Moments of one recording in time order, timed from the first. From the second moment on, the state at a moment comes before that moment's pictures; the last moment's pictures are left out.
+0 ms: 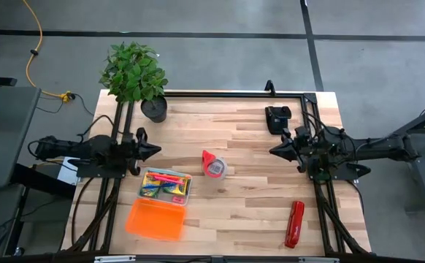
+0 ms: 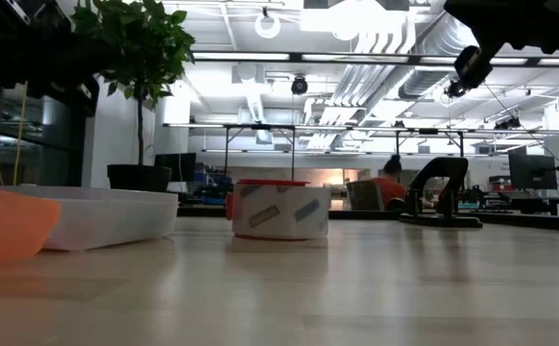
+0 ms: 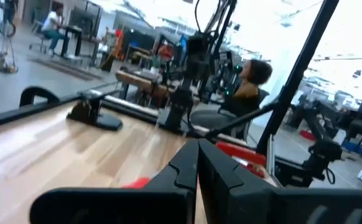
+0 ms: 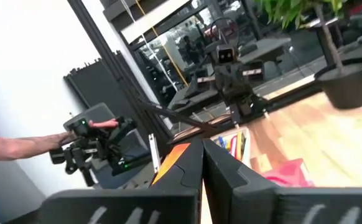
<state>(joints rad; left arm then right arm) -0.01 0.00 0.01 0.09 -0.19 -0.30 -0.01 0.41 0.24 0.27 -0.17 0.49</state>
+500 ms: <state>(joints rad) -0.02 0.00 0.01 0.03 -0.11 -0.30 -0.01 0.40 0.18 0.38 -0.11 0.42</state>
